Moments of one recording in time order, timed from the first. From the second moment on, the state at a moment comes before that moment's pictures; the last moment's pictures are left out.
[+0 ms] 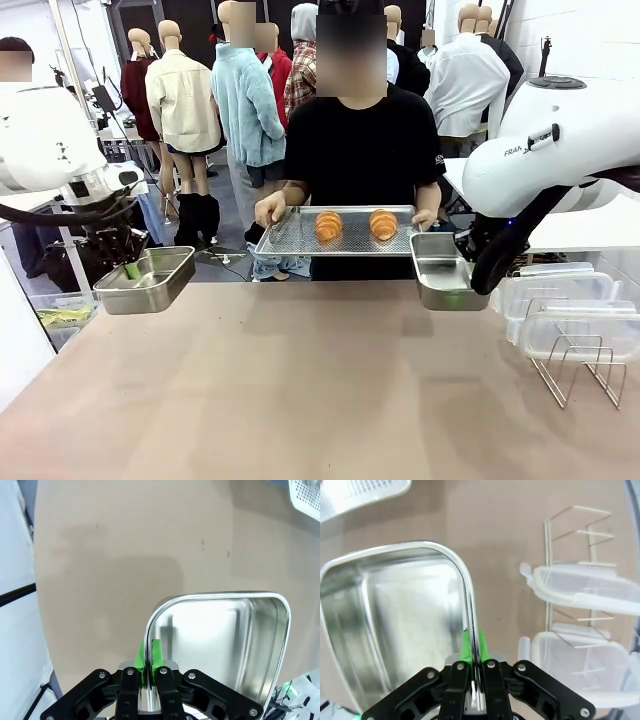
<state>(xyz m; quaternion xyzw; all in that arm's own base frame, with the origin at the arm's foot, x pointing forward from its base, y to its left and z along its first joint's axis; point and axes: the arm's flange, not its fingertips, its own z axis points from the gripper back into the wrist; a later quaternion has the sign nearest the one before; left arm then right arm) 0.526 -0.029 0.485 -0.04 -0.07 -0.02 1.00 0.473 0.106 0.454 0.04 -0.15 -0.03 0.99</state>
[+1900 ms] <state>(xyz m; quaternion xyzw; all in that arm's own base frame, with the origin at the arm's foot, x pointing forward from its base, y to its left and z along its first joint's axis) 0.525 -0.032 0.482 -0.04 -0.06 -0.02 1.00 0.470 0.105 0.429 0.06 -0.11 -0.04 0.99</state>
